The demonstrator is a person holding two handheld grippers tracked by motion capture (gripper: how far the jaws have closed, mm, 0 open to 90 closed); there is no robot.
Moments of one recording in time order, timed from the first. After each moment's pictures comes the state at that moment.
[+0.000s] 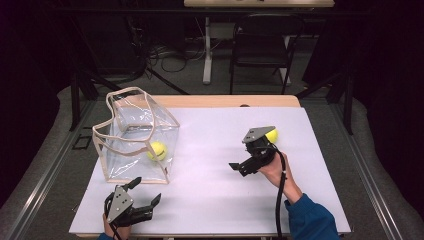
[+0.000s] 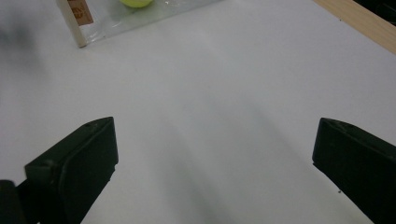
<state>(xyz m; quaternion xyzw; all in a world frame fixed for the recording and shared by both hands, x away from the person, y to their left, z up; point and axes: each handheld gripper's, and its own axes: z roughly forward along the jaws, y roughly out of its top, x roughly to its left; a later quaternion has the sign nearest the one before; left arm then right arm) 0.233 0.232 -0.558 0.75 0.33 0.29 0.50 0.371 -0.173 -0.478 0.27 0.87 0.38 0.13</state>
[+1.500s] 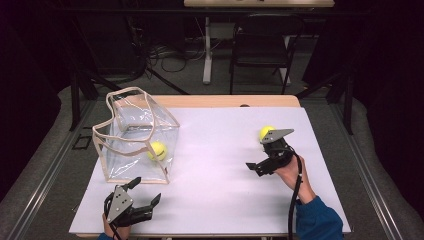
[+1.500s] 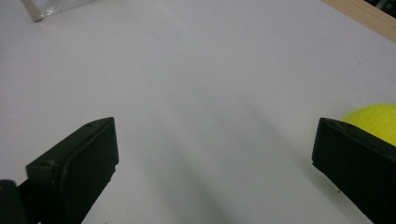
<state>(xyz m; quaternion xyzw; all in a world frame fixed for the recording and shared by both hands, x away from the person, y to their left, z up) 0.233 0.233 -0.557 0.75 0.33 0.30 0.50 0.370 -0.220 -0.486 0.31 0.87 0.37 0.15</state>
